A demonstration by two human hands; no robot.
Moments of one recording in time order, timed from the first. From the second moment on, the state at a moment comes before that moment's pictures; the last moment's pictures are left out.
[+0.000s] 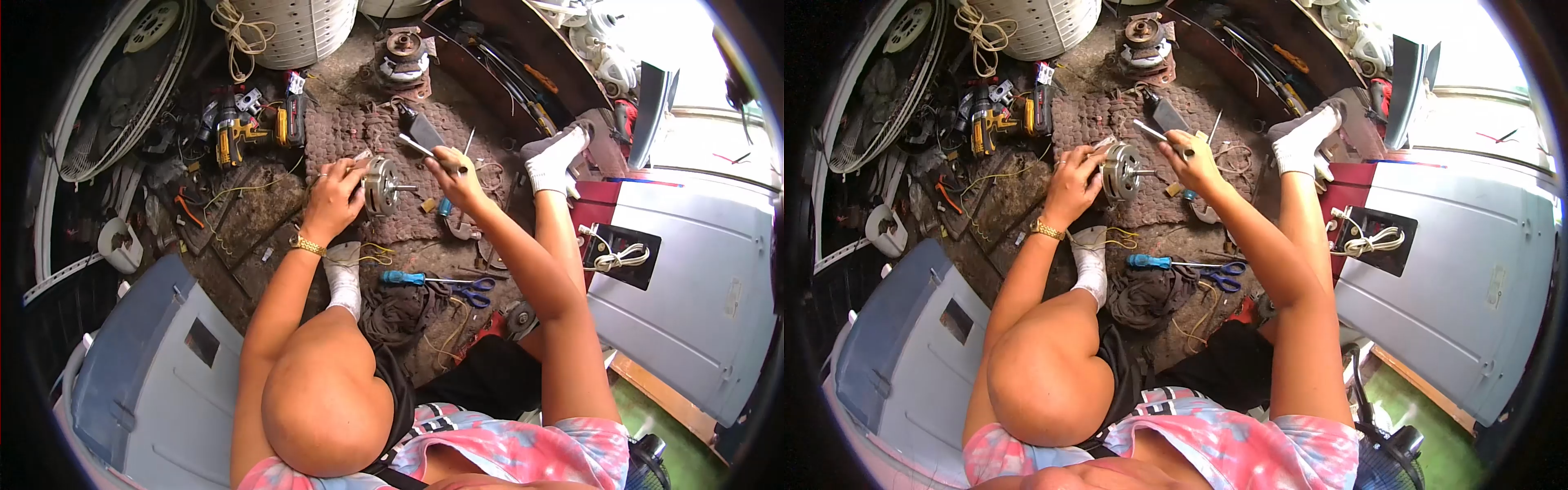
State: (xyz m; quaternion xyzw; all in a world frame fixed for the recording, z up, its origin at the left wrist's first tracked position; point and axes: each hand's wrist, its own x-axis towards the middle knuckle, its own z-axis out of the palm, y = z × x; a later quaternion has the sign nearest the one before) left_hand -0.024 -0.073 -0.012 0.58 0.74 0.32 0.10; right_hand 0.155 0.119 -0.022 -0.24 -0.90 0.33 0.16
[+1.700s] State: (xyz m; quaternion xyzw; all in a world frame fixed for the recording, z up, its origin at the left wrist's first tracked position) left_hand -0.047 -0.104 -0.039 0.45 0.75 0.44 0.22; right_hand 0.114 0.068 -0.073 -0.43 -0.71 0.53 0.16
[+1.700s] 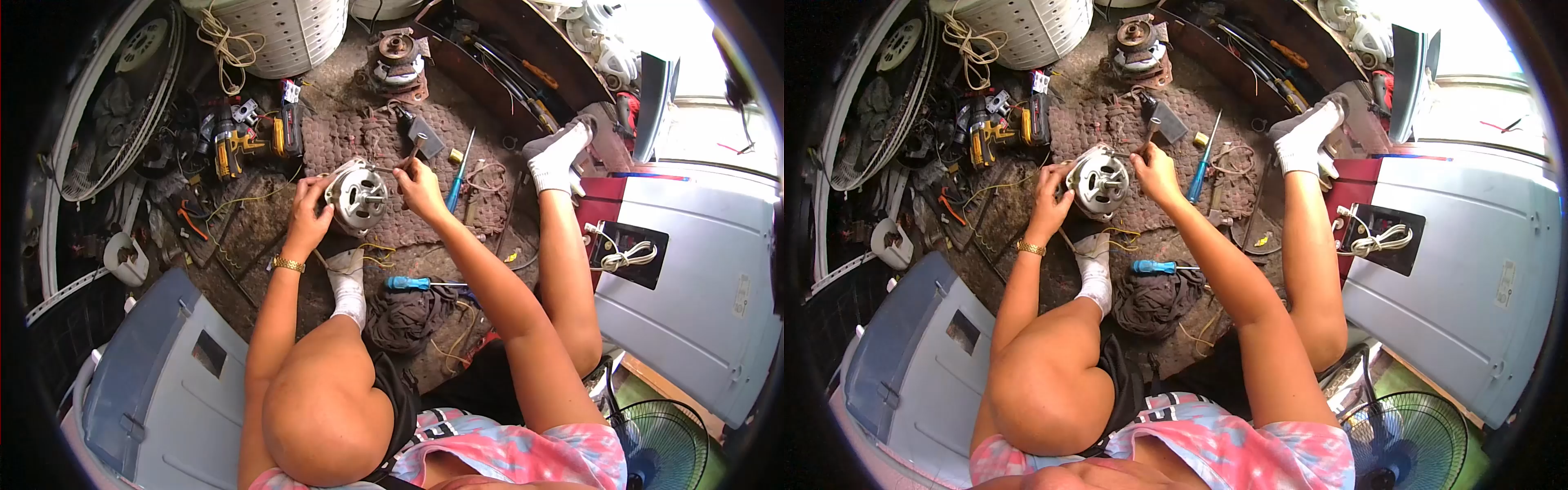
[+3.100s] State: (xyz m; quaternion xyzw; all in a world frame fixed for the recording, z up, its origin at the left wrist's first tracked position) left_hand -0.041 -0.119 -0.089 0.36 0.70 0.57 0.25; right_hand 0.129 0.020 -0.086 -0.43 -0.46 0.68 0.37
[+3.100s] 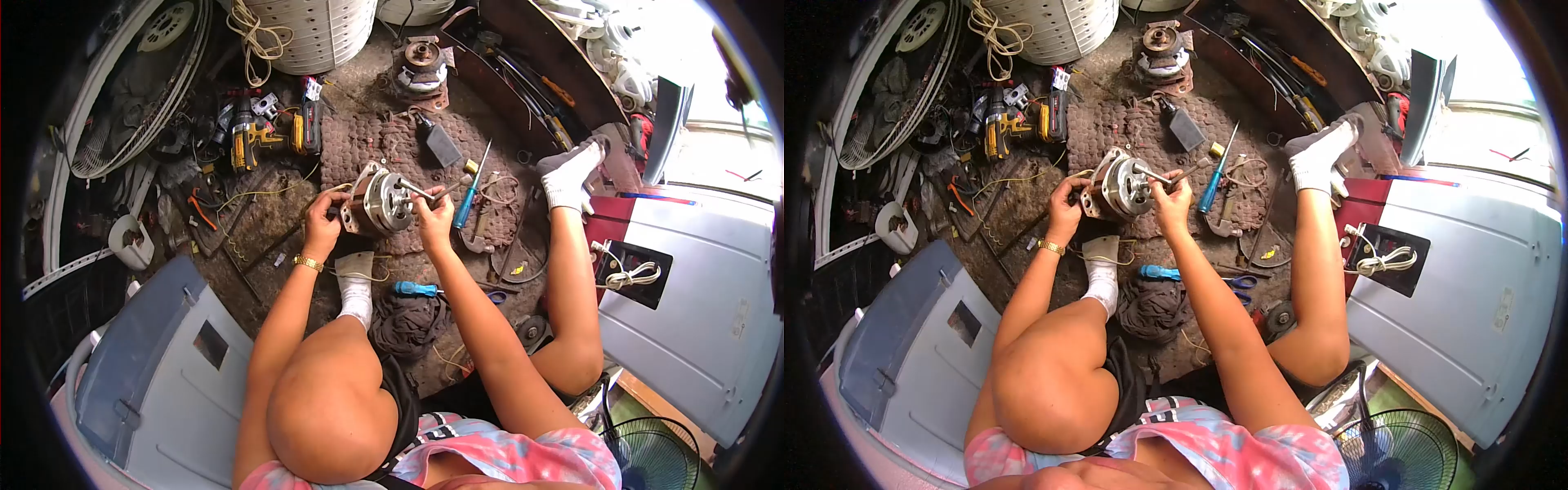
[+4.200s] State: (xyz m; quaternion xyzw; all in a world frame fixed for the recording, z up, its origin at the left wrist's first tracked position) left_hand -0.012 -0.123 -0.135 0.51 0.78 0.30 0.19; right_hand 0.143 0.052 -0.100 -0.41 -0.46 0.71 0.33
